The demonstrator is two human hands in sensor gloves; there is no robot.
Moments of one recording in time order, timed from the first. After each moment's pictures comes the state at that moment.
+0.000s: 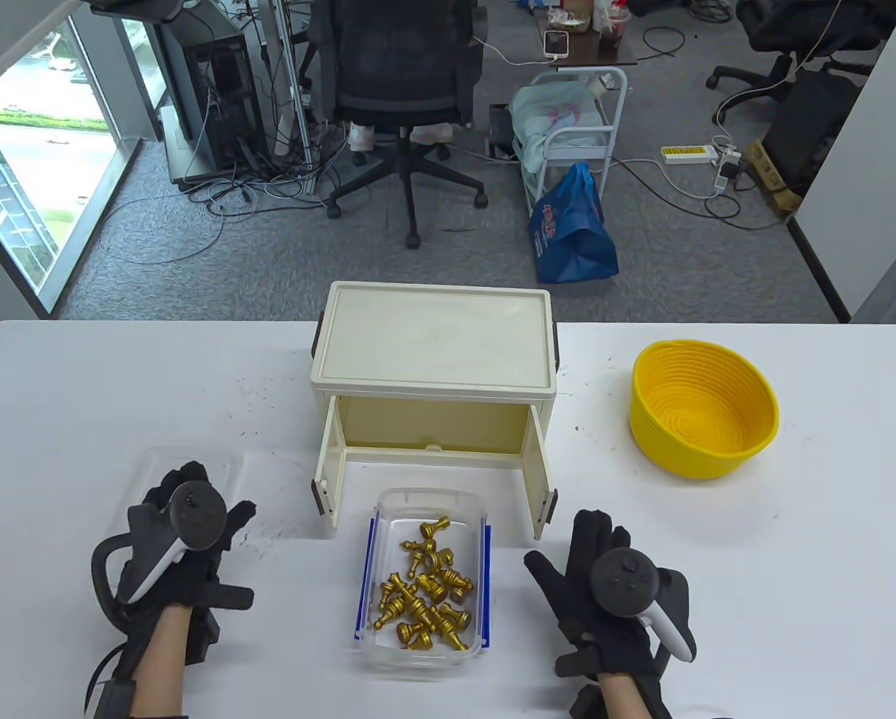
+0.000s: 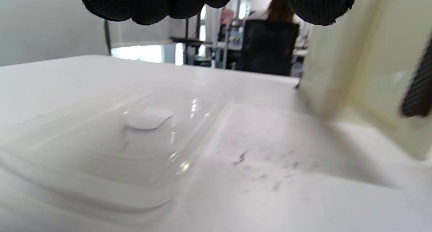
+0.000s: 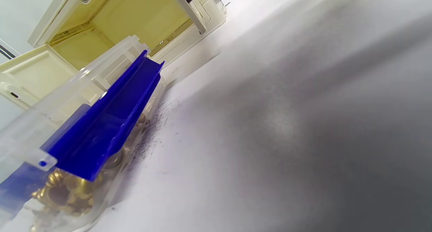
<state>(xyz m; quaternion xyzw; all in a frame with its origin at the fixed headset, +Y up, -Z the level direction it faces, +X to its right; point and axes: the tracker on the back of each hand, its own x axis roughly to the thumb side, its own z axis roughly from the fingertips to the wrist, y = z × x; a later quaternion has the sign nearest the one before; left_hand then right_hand) -0.320 -0.698 -0.327 -0.08 0.13 0.02 0.99 0.173 -0.759 -0.275 0.04 0.15 0.93 0.33</state>
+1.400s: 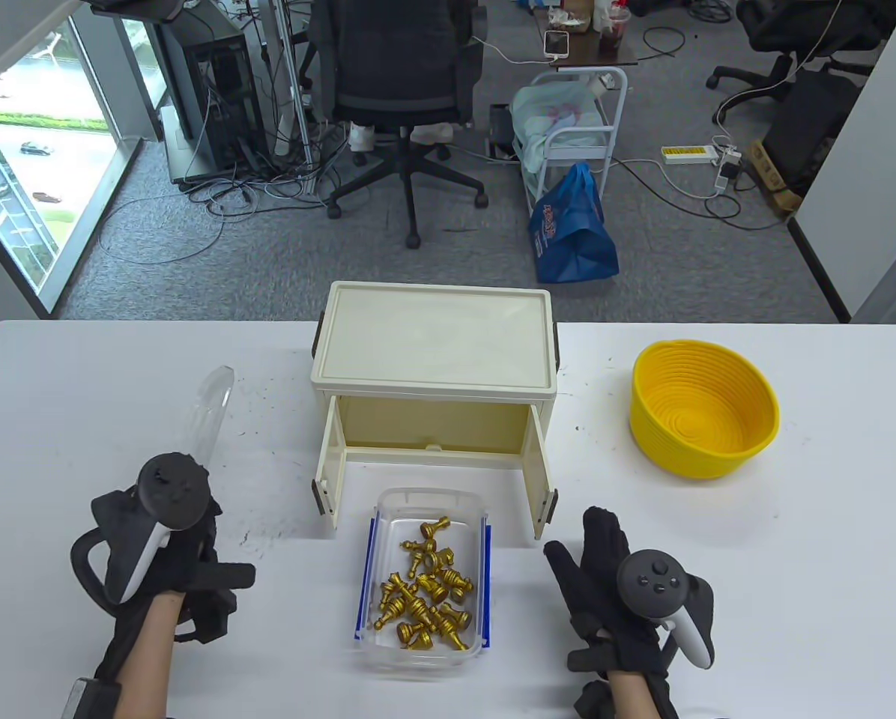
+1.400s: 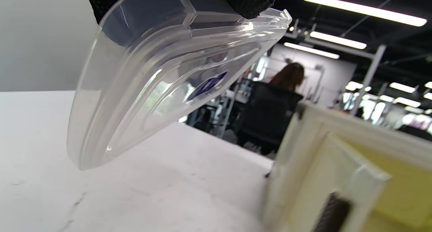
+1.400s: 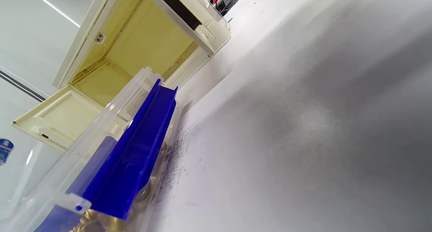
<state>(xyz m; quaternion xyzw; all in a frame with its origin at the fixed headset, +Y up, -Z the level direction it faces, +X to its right) -0.292 -0.583 -0.290 0.06 0.14 0.17 0.97 0.190 -0.756 -0.274 0.03 0.12 0.91 0.40</state>
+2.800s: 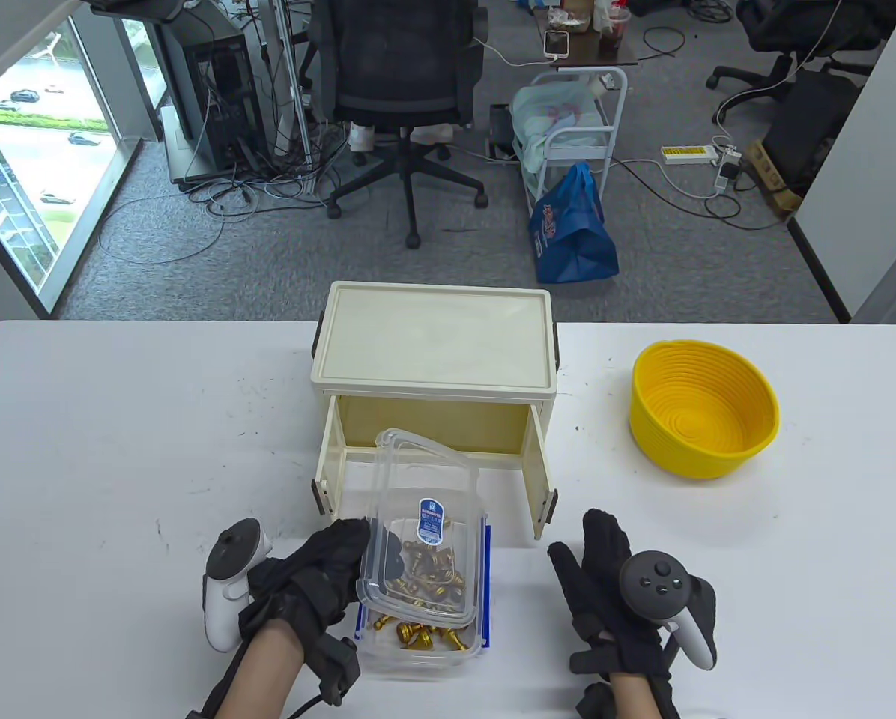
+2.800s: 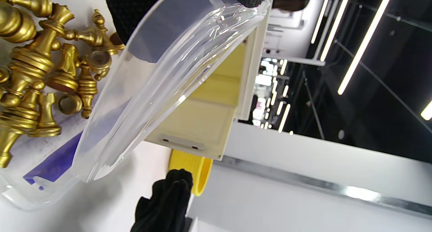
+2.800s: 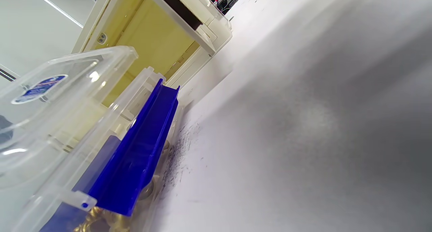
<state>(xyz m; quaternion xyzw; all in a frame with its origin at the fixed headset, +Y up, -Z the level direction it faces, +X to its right) -0.199 -0.723 -0.282 -0.21 -0.02 0.72 0.66 0.192 -0.758 -0.273 0.04 0.12 0.90 0.41</state>
